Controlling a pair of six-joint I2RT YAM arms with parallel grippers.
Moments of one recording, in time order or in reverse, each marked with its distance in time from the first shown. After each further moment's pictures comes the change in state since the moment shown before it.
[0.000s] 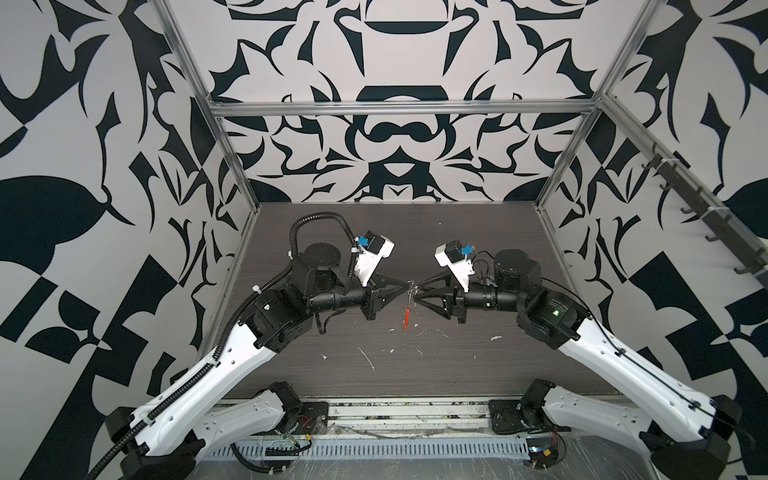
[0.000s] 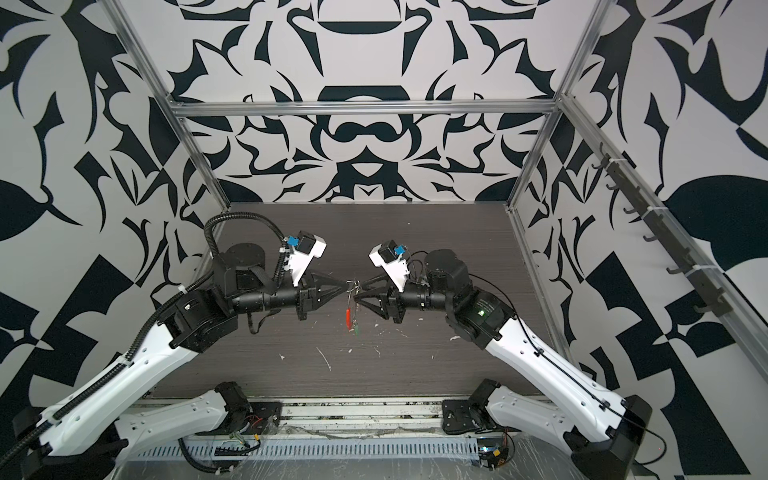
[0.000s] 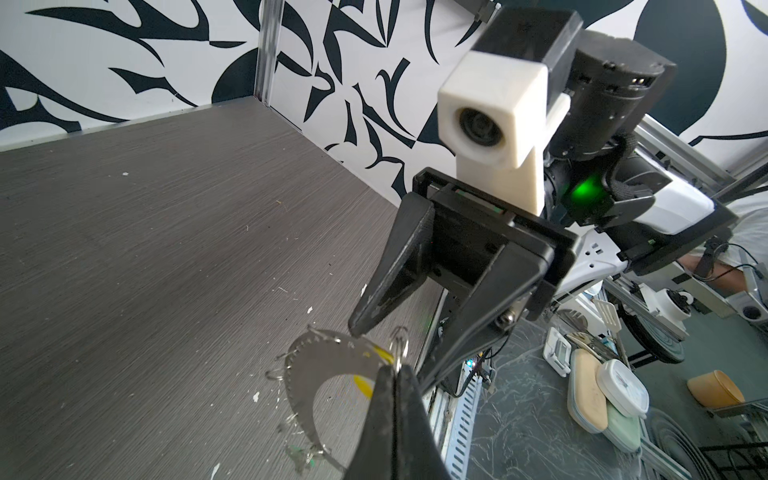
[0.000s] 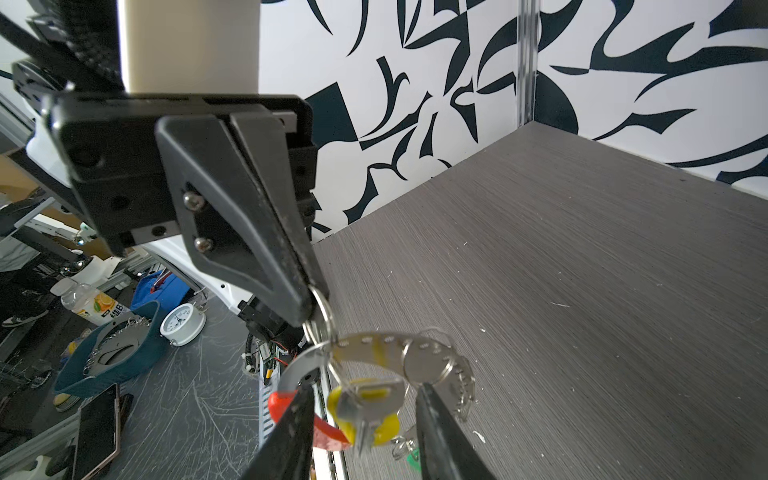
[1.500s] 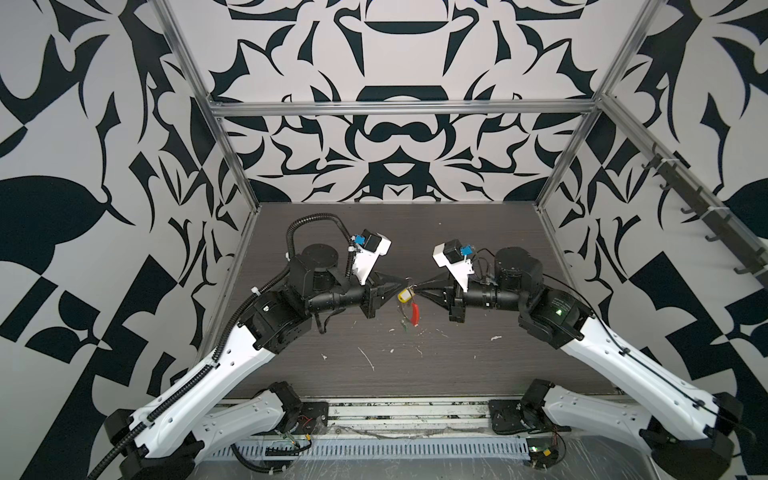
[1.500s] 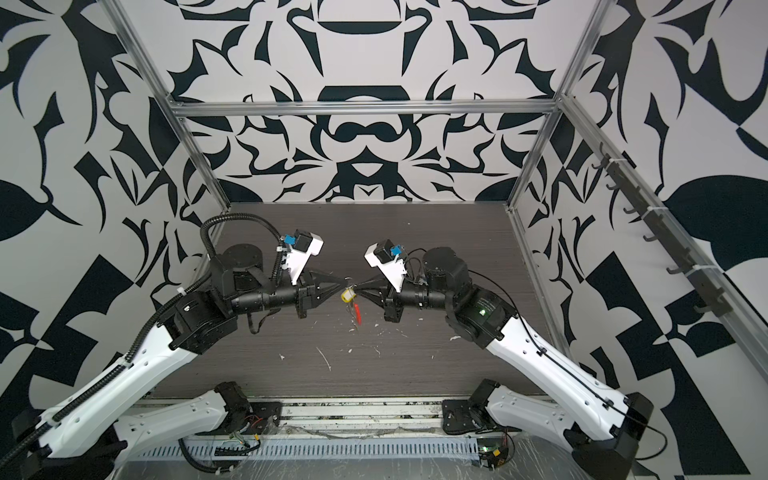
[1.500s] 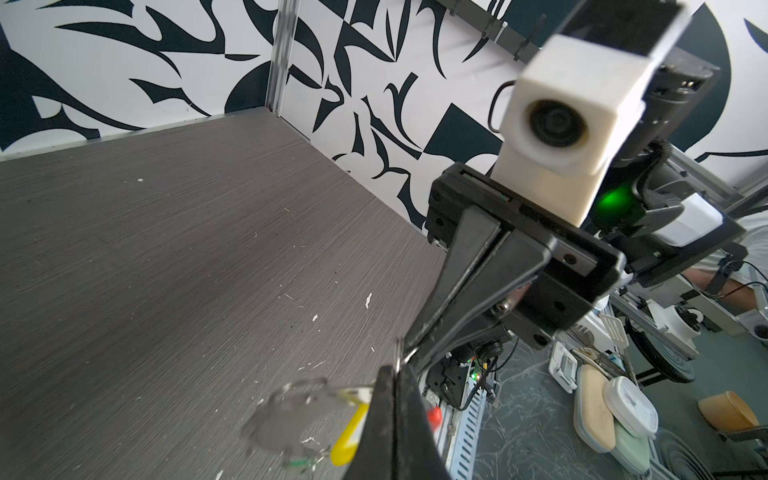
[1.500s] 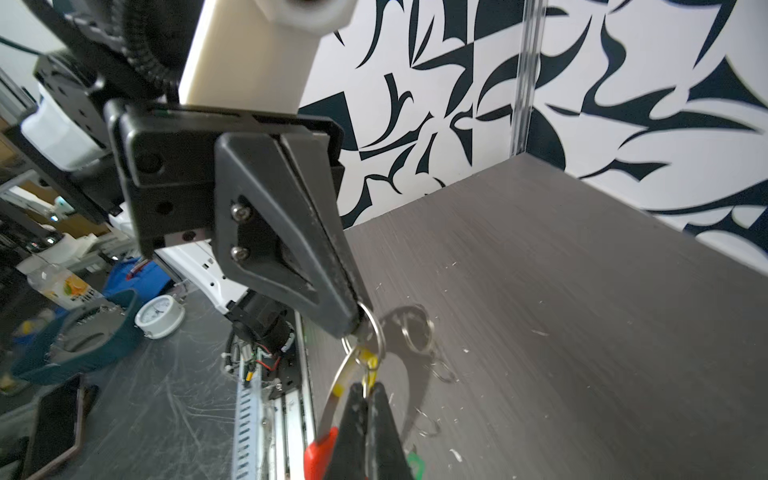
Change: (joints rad) left arm 0.003 -0.012 -0.017 0.025 -0.022 -0.019; right arm 0.032 0.013 0.055 -0.031 0.045 -0.095
